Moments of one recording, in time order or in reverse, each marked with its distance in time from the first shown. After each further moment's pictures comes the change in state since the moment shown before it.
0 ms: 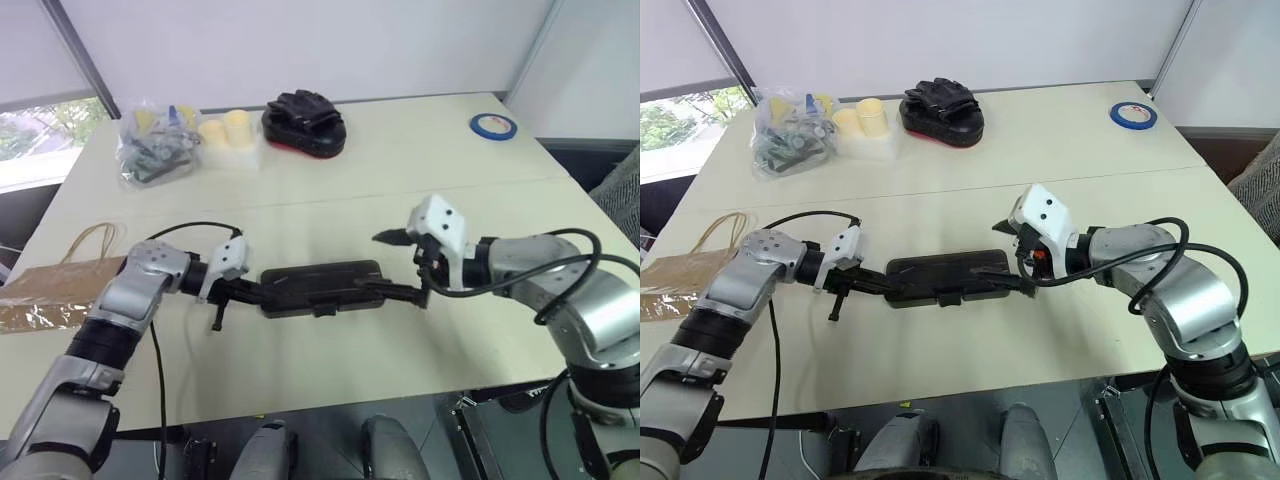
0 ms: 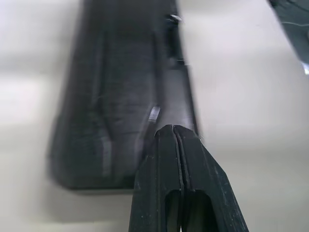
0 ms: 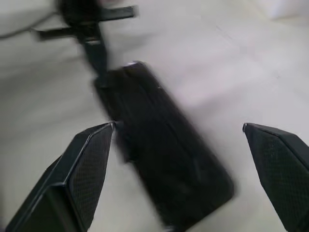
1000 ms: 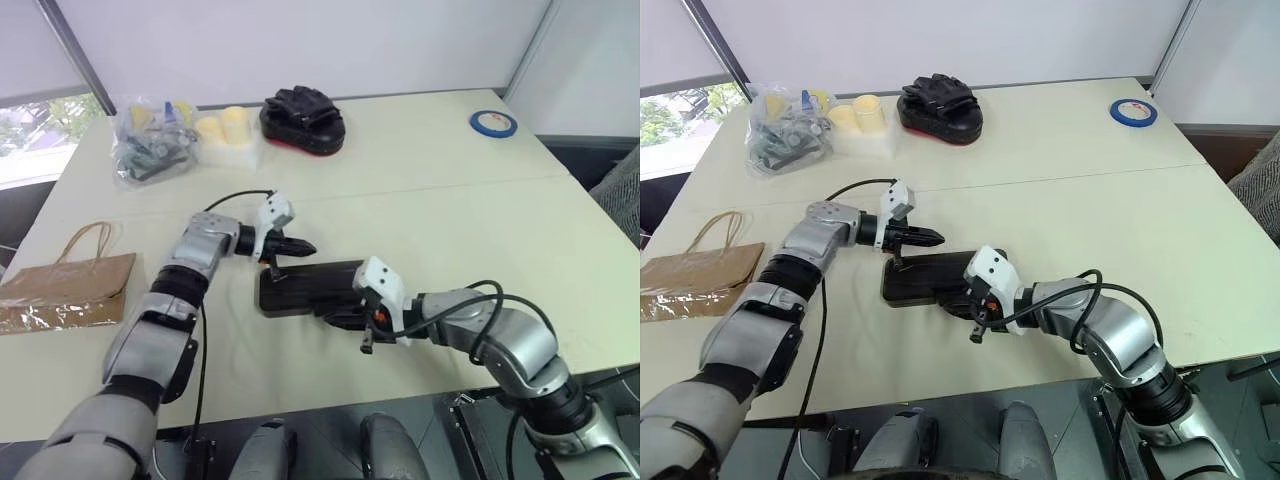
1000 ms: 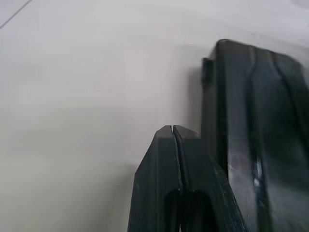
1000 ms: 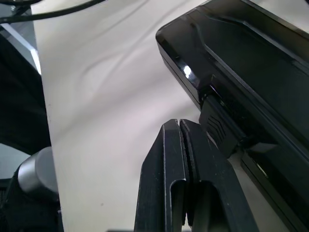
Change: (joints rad) left arm -0.385 -0.337 0.028 0.579 0.138 -0.071 0.179; right arm 0.121 0.200 0.277 0.091 -0.050 -0.051 -0.192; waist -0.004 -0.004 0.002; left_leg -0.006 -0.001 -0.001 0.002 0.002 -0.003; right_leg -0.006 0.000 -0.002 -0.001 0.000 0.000
